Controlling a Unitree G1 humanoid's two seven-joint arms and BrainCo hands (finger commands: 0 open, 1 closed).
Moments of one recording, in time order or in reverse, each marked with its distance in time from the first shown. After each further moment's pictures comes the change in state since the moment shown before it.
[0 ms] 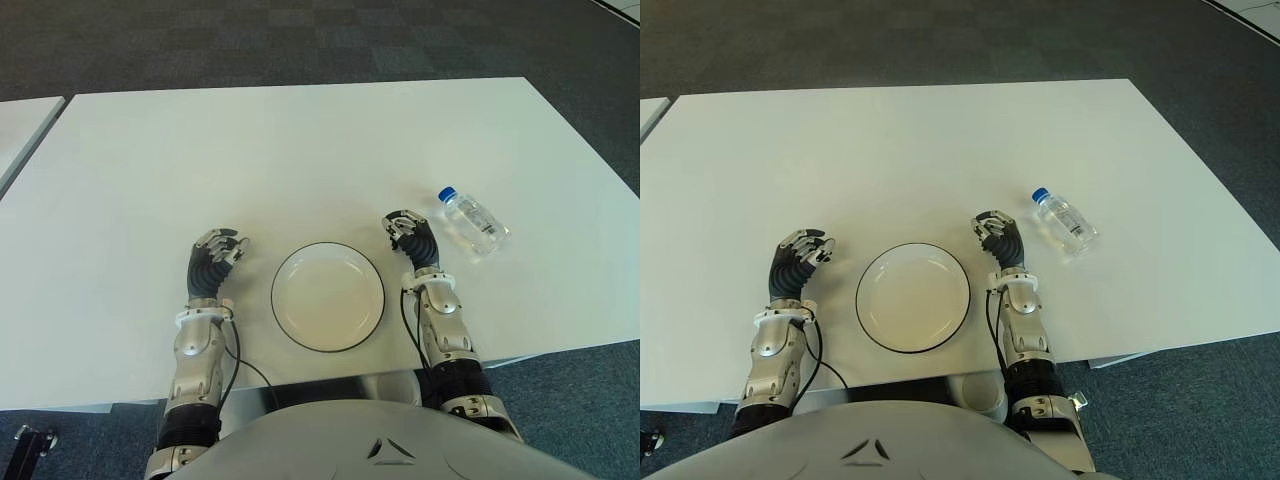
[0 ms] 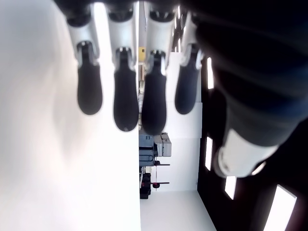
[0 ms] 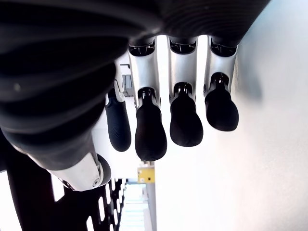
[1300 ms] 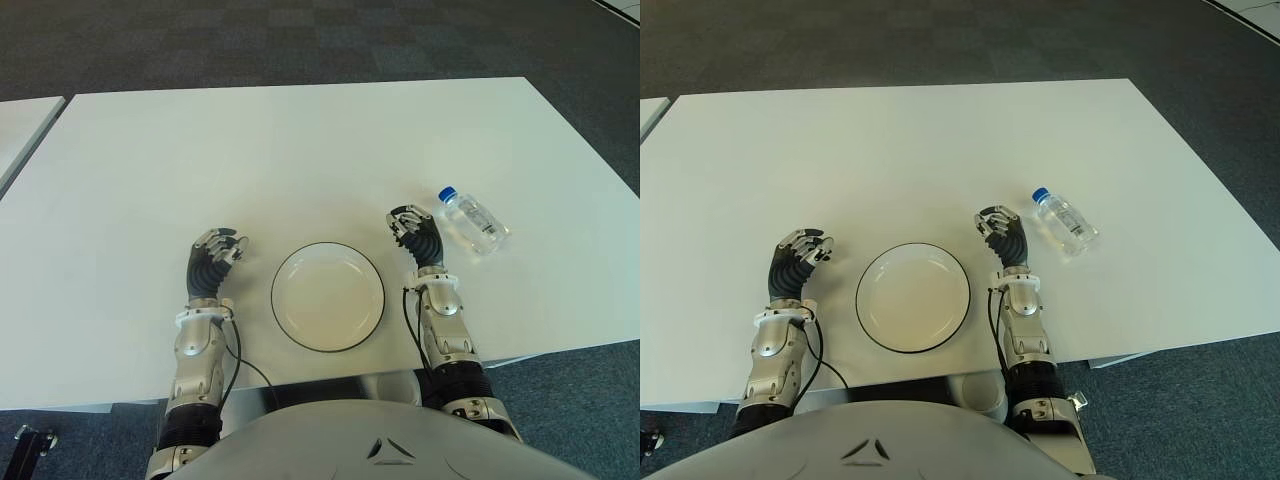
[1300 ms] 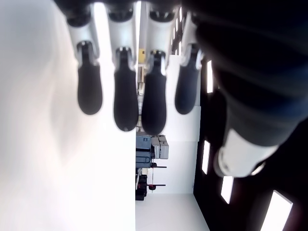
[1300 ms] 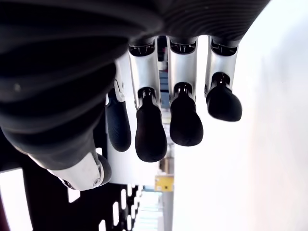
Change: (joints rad) left arm 0.000 -0.003 -0.002 0.001 -0.031 -0.003 -0.001; right arm 0.012 -0.011 0.005 -0.010 -0.106 -0.179 -0.104
